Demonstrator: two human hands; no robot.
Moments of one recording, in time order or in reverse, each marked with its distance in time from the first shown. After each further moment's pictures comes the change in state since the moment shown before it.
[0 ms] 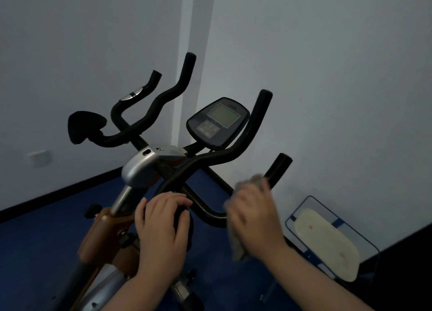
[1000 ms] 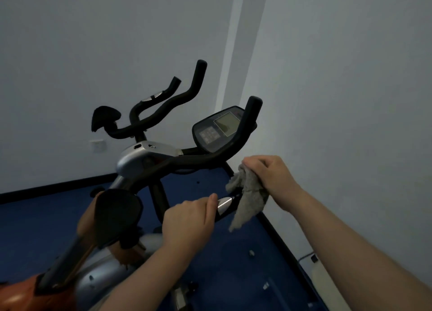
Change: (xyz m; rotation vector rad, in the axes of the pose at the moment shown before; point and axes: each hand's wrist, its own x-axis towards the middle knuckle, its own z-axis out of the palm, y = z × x) left_hand 0.028 0.087 0.123 0.618 -0.094 -0.159; right_hand 0.096 0.123 -0.052 1.091 -0.339 0.320
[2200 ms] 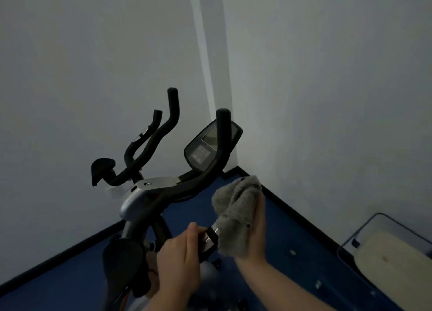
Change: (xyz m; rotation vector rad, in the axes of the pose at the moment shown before) left_hand -0.006 -0.024 -0.008 -0.283 0.089 -0.003; right_hand -0.042 0.040 0.098 1.222 0.554 0.105
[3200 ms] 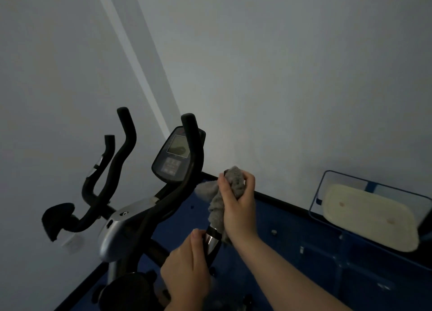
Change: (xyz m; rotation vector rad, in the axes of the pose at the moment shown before) left_hand 0.008 -0.013 0.002 0.010 -0.054 0.159; right_hand -0.004 0.000 0.026 -0.599 0.246 -0.393
